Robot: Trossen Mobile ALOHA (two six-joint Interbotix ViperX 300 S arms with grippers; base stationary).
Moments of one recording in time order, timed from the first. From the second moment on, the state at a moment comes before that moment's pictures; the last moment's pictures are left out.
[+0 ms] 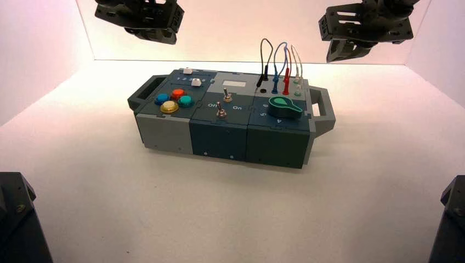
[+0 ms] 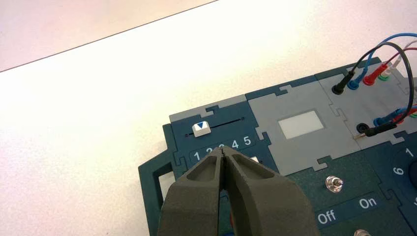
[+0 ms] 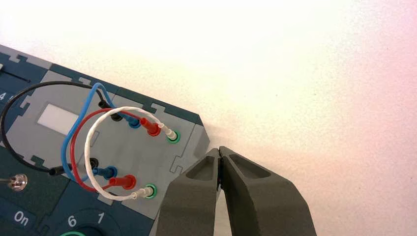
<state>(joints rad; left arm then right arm) -0.47 -0.16 0.94 -0.20 -0.06 0.22 0.26 -0.17 0.98 0.13 0.02 -0.02</state>
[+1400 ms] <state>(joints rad) -0.59 0.00 0.76 -0.20 0.24 0.22 0.26 -0.15 0.97 0.13 0.05 -0.02</state>
